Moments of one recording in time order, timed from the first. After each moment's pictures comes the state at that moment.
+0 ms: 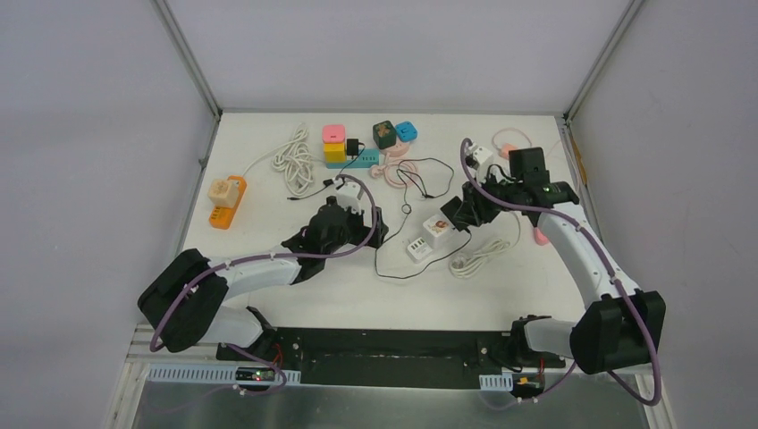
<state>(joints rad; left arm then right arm) -0.77 1.34 0.54 0.50 -0.10 -0.32 0.21 1.26 1.04 -0.69 -0.60 -0.36</state>
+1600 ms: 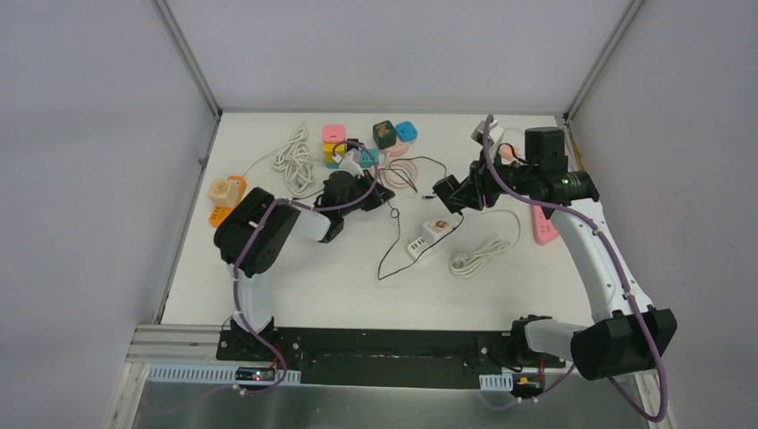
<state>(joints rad) -0.57 1.99 0.90 0.90 0.20 -0.87 0.20 1.23 1.24 -0.75 -0.85 -0.31</state>
